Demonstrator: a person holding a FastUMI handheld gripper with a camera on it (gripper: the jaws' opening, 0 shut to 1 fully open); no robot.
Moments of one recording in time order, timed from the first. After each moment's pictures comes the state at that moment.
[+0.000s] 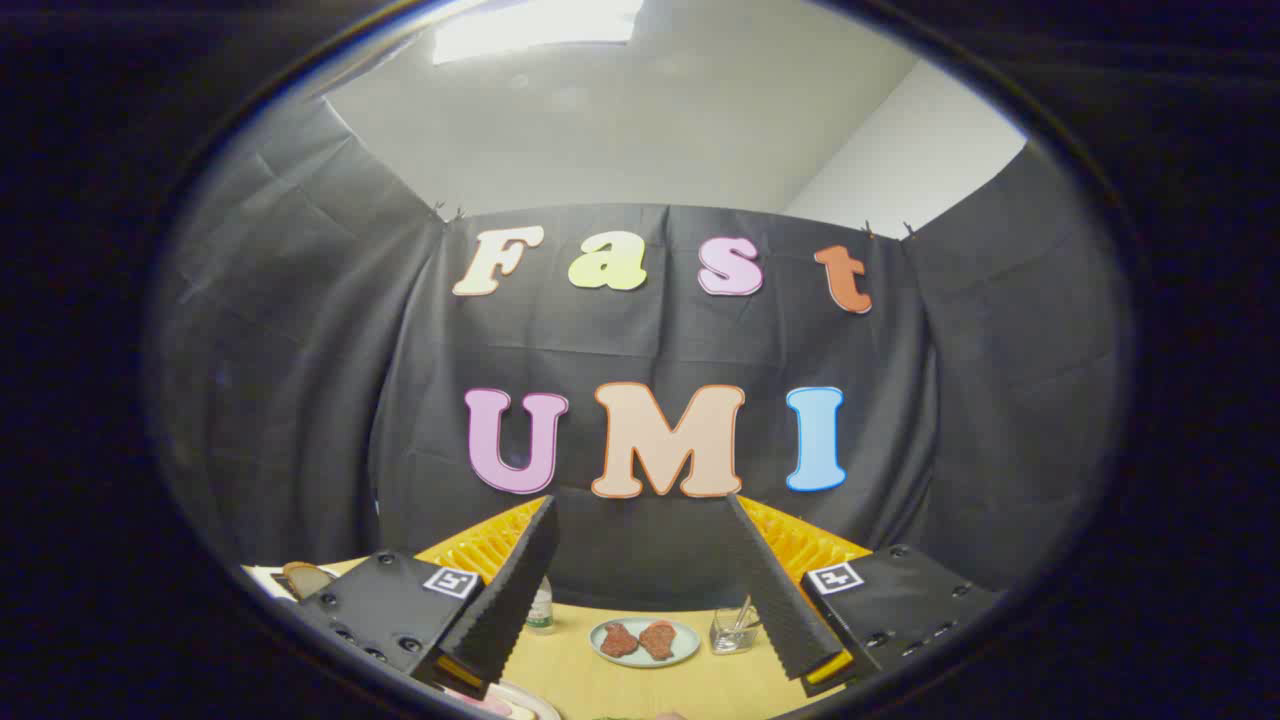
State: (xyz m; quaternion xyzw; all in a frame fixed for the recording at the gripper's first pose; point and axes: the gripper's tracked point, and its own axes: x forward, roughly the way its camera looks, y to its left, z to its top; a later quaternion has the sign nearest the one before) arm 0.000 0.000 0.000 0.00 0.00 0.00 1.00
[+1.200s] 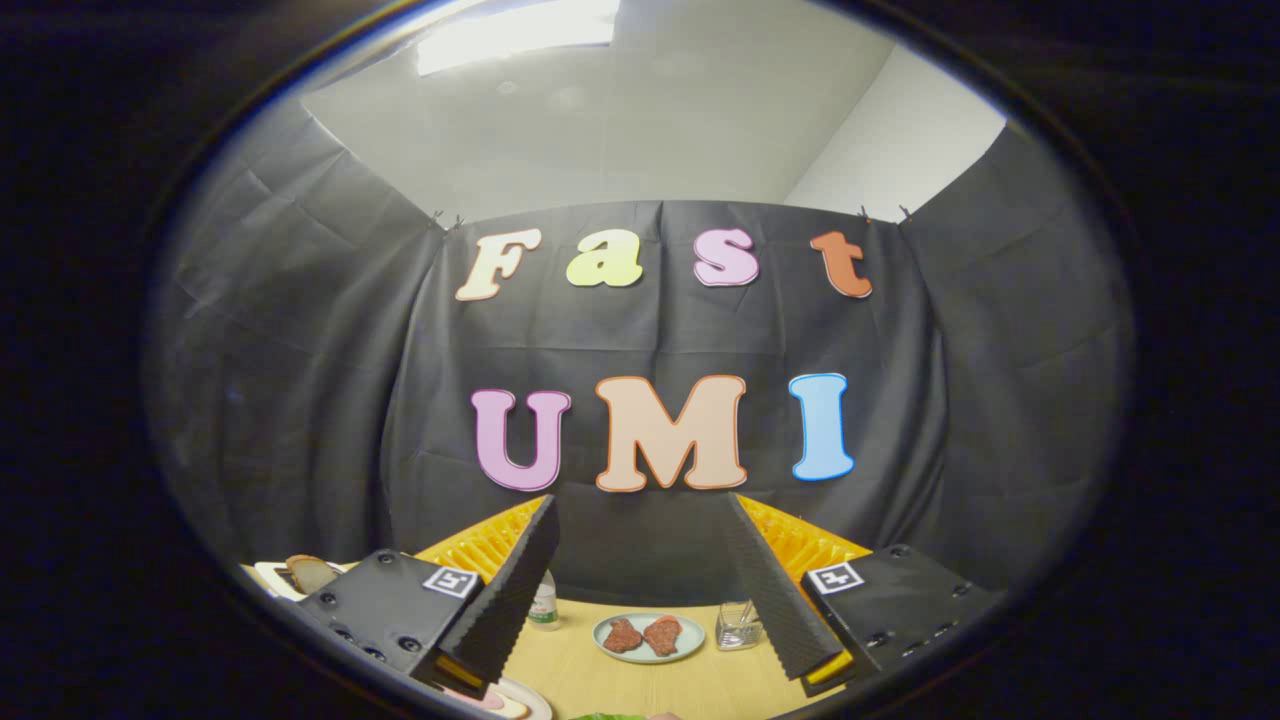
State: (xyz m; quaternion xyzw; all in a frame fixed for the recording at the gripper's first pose) arm -0.001 -0.019 -0.021 0.03 0.00 0.02 1.00
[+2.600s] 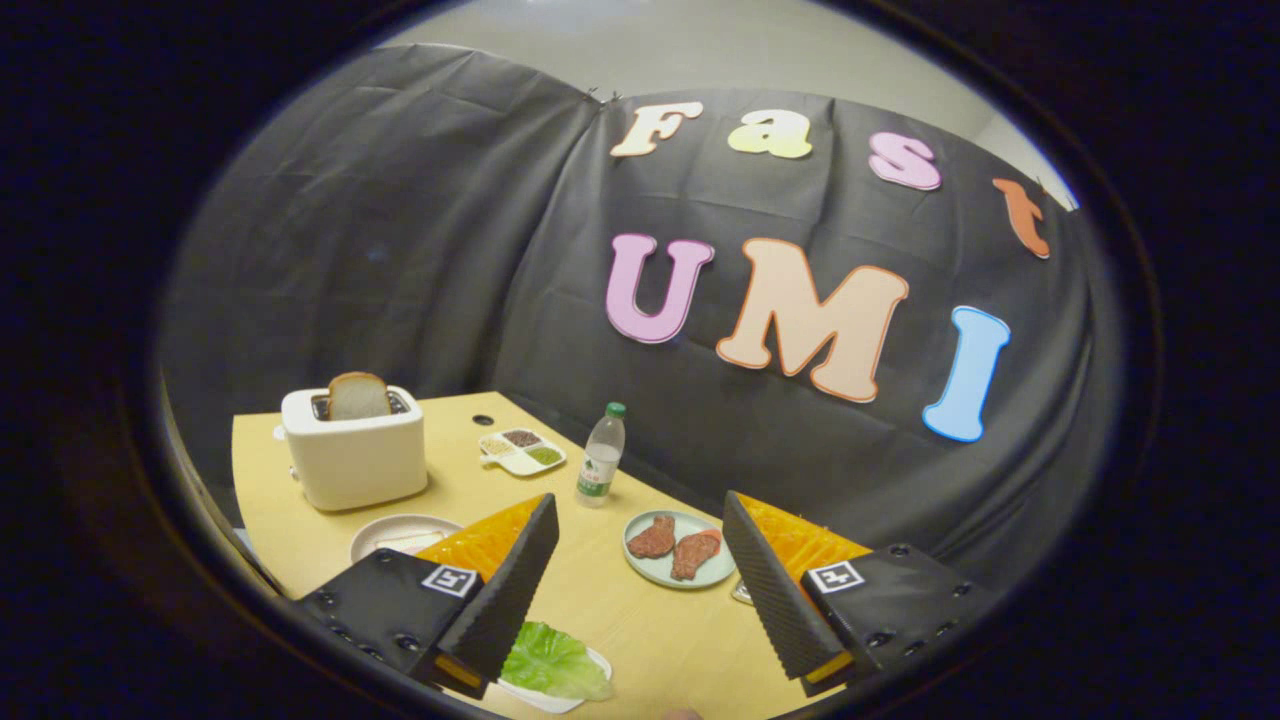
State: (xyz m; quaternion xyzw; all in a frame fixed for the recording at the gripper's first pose) arm 0.007 0.004 -0.156 -0.11 0.19 0.27 0.94
